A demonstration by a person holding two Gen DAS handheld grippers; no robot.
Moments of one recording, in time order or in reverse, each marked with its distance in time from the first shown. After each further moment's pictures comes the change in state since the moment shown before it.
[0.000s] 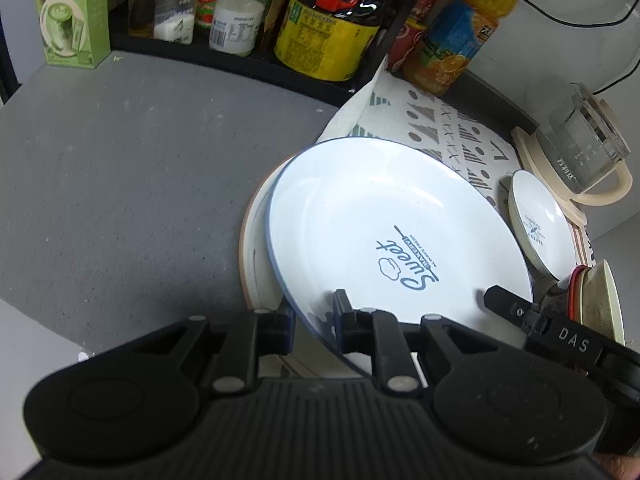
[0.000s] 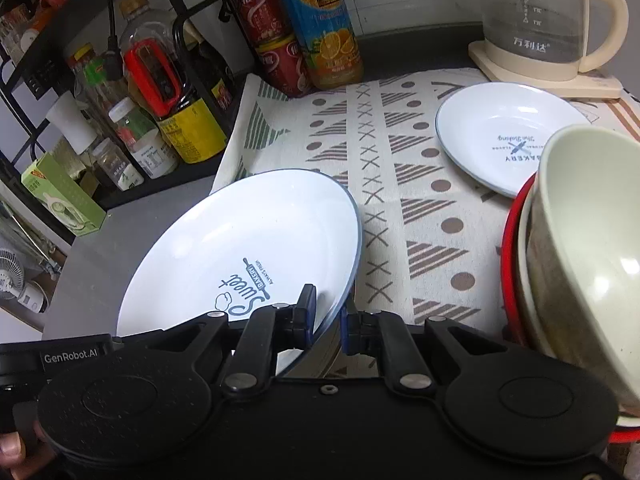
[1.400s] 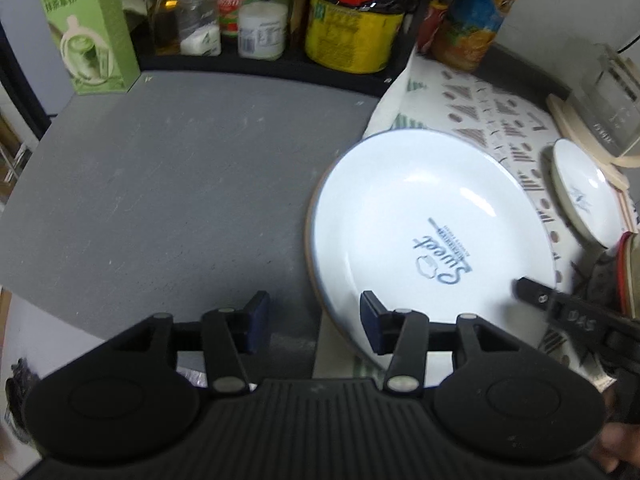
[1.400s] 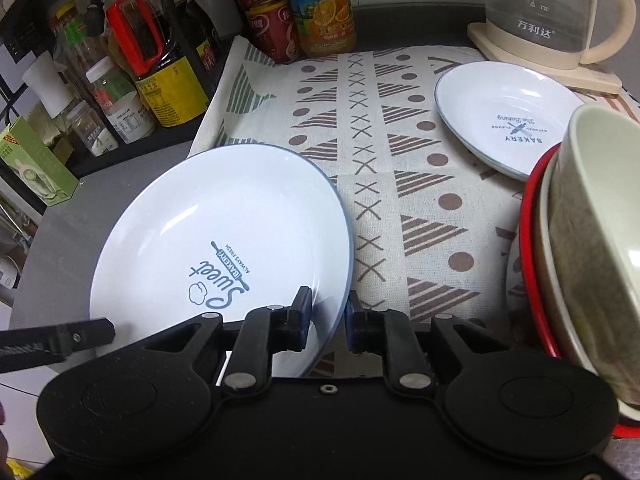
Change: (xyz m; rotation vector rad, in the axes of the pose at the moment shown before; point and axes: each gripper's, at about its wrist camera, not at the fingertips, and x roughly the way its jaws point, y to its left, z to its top) left arm -0.007 0.007 0.007 0.114 0.030 0.168; right arm 0.018 0.010 -0.006 -0.040 0.057 -0.083
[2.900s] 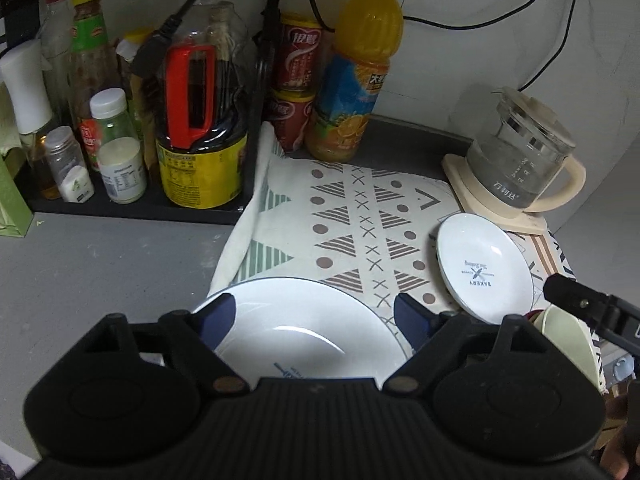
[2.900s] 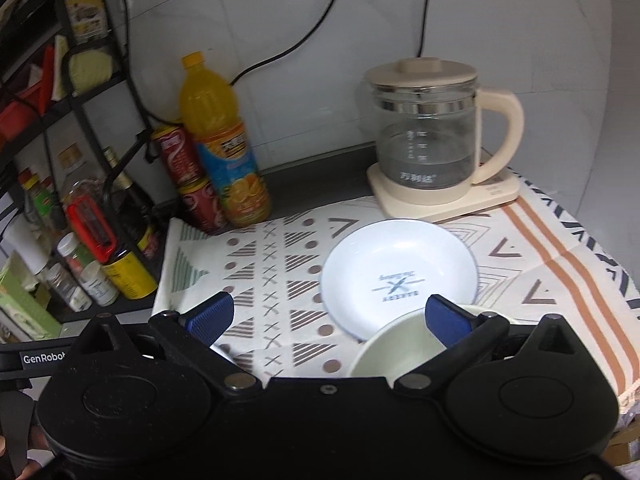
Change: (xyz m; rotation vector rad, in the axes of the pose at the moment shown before) left arm -0.027 -0.094 0.074 0.142 -0.194 -0.201; right arm -0.092 -0.072 0.064 0.120 -0.329 -0.115
